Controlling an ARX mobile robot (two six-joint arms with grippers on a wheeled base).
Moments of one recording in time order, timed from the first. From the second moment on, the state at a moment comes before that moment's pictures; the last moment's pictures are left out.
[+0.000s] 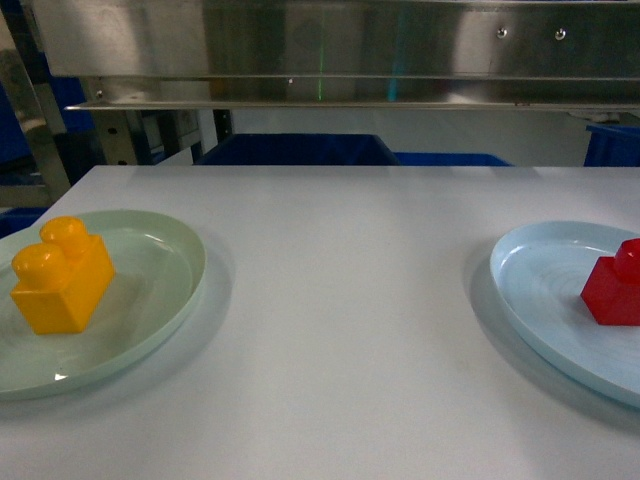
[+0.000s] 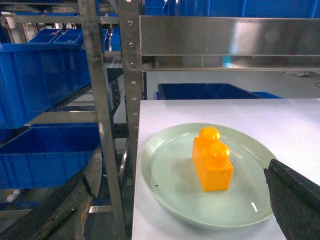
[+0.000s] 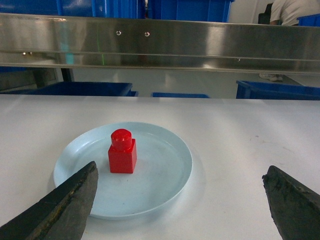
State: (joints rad) left arm 0.00 0.01 0.02 -0.01 0.00 0.00; right arm 0.00 0.00 0.01 0.00 0.00 -0.01
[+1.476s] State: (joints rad) left arm 0.03 1.14 0.58 0.31 0.12 0.00; right arm 0.06 1.33 0.55 0.42 0.00 0.10
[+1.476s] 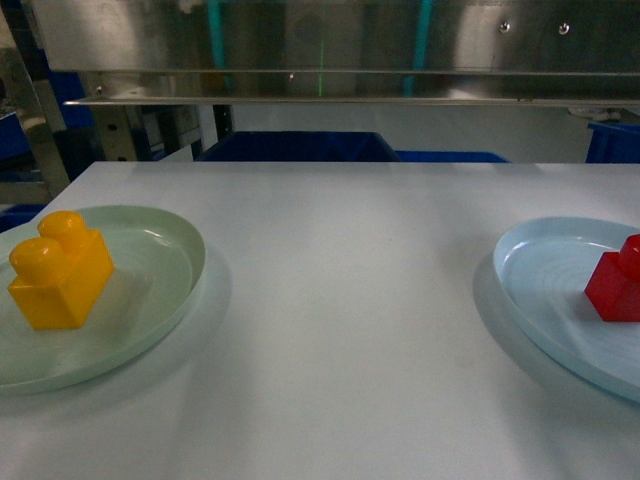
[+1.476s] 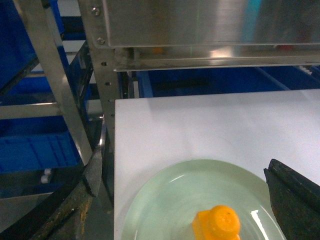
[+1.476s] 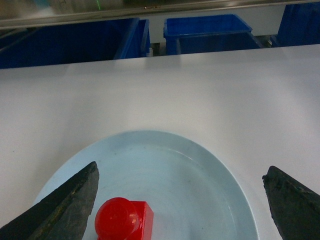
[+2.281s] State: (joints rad) left arm 0.02 1.08 0.54 0.36 0.11 0.00; right arm 0.16 1.41 0.49 0.49 0.07 0.00
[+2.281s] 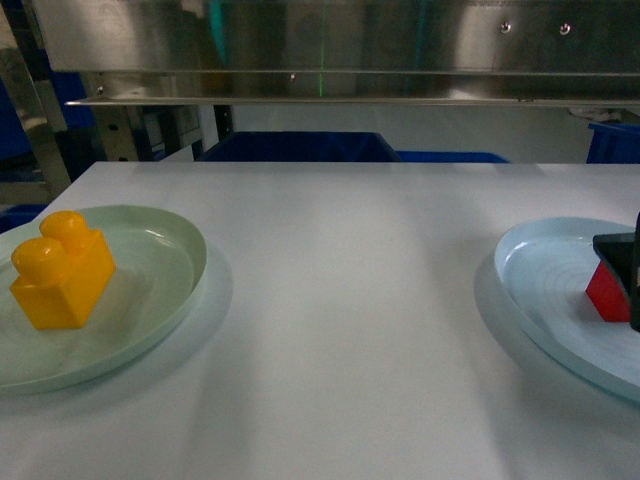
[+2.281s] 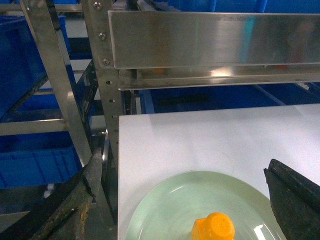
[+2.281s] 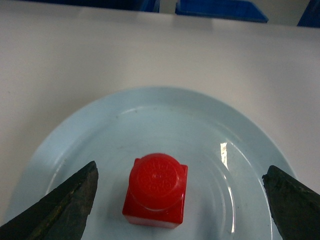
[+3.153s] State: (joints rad) left arm 0.02 1.08 0.54 0.36 0.11 0.00; right arm 0.15 1.60 0.42 0.82 0.07 -0.01
